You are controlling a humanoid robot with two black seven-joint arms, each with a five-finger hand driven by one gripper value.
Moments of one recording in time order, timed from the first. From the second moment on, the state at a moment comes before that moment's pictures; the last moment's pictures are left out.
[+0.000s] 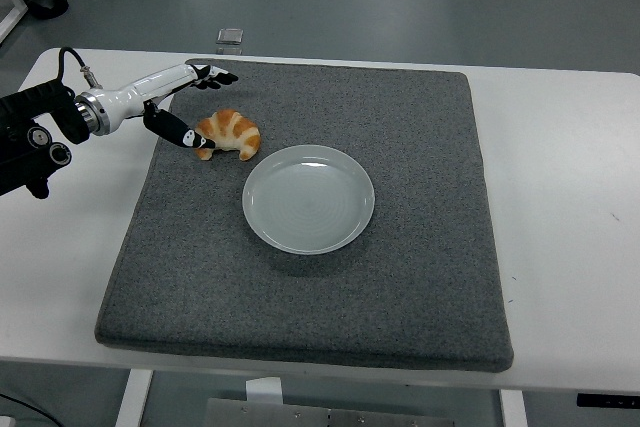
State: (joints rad) left arm -0.96 0.68 -0.19 -1.02 1.03 0.05 -0.33; right arm -0.01 0.00 -0.12 0.11 -0.02 -0.16 -0.06
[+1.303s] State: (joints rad) left arm -0.92 0.56 -0.19 -0.91 1.04 0.10 -0.33; right arm -0.02 0.00 -0.12 0.11 -0.02 -0.16 -0.06
